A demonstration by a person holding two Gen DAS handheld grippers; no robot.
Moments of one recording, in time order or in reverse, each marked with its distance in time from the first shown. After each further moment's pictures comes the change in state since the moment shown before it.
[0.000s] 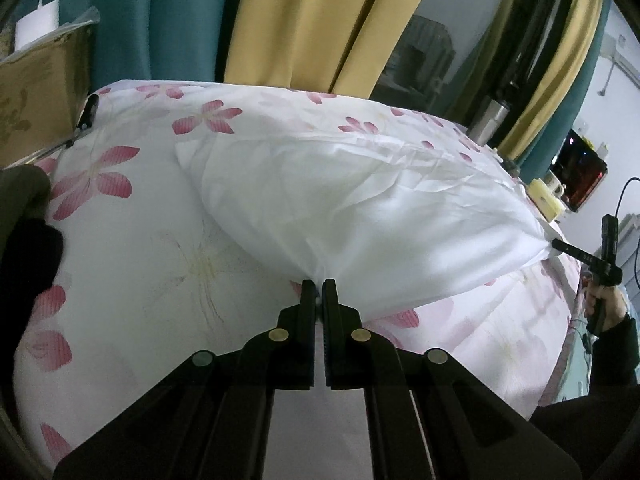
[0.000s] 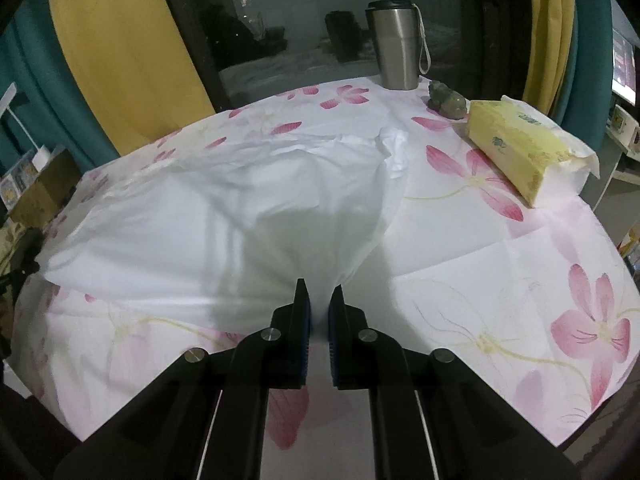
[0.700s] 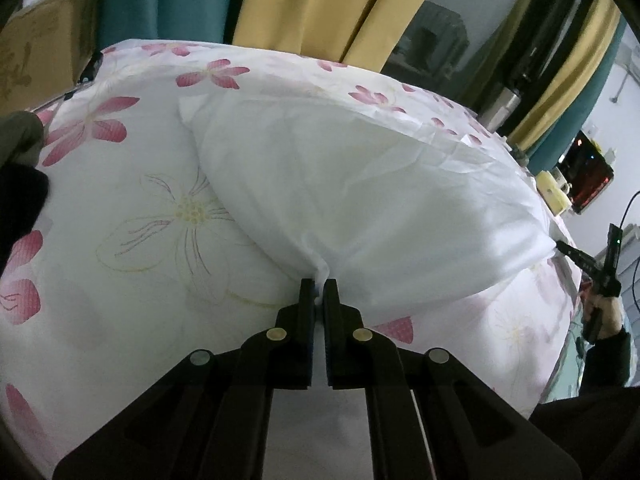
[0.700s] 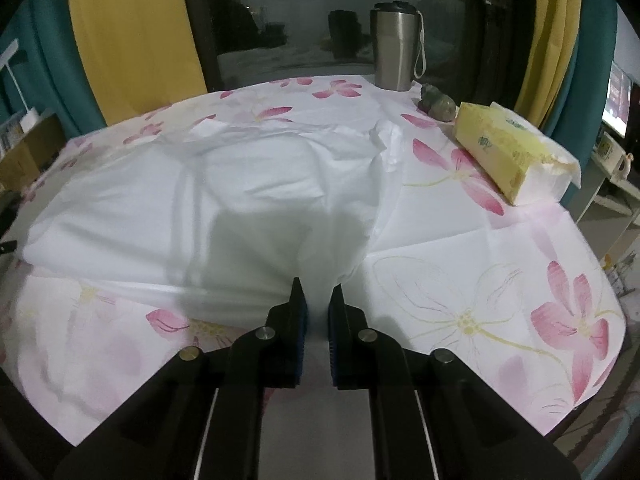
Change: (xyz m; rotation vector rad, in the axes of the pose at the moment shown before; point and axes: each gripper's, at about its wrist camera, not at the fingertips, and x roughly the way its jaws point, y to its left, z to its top) left arm 0.018 0.006 -0.015 -0.061 0.083 0.002; right arm 0.003 0.005 -0.019 -0.103 0.000 -0.109
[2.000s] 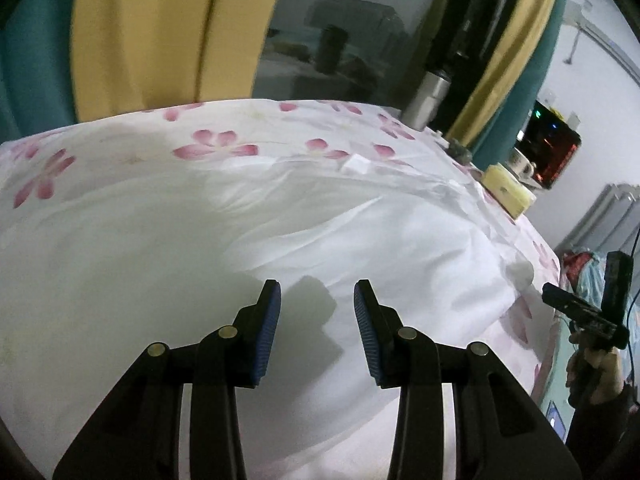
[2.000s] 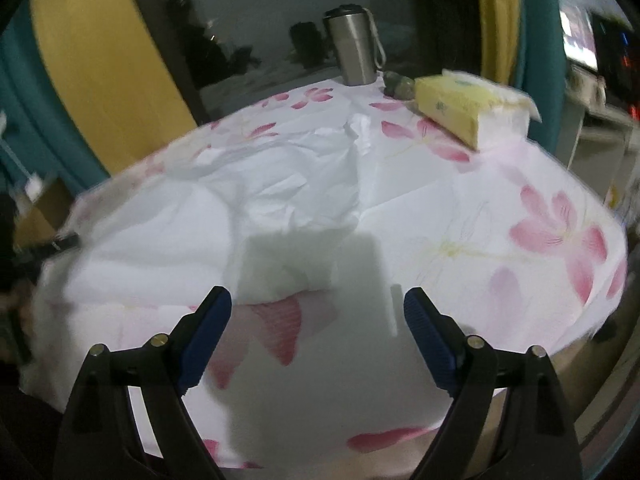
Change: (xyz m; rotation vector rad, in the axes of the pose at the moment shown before) left arm 0.070 -0.178 0.060 0.195 -0.061 -0.114; right arm -0.038 -0.013 -0.026 0.274 -0.043 0.086
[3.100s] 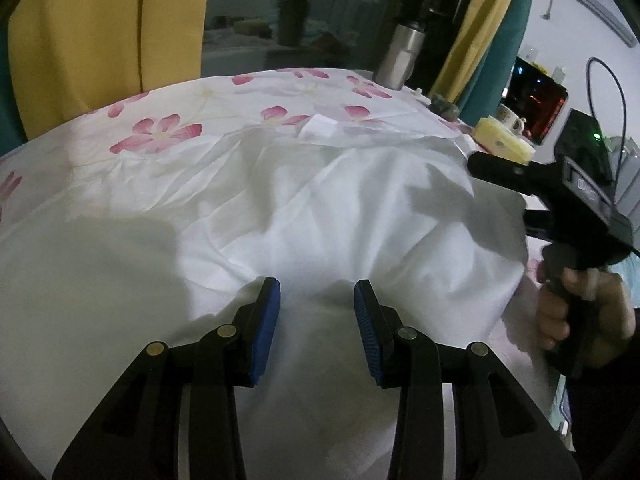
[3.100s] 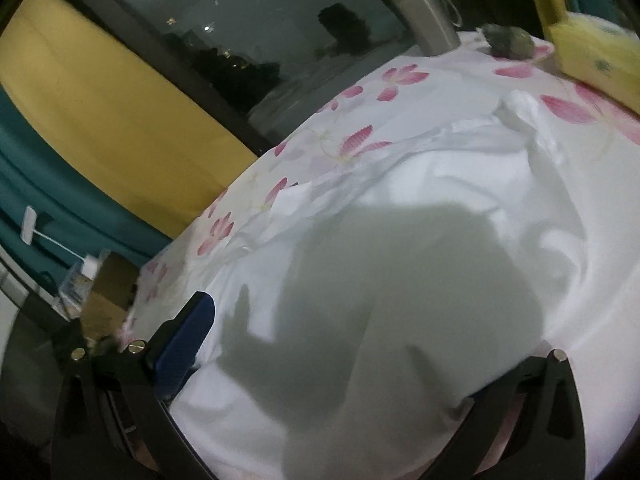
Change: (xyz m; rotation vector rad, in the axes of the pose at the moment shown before) left arm 0.050 -0.022 -0.006 0.116 0.072 -0.028; right arm 0.109 0.072 0.059 0.190 -0.001 0.287
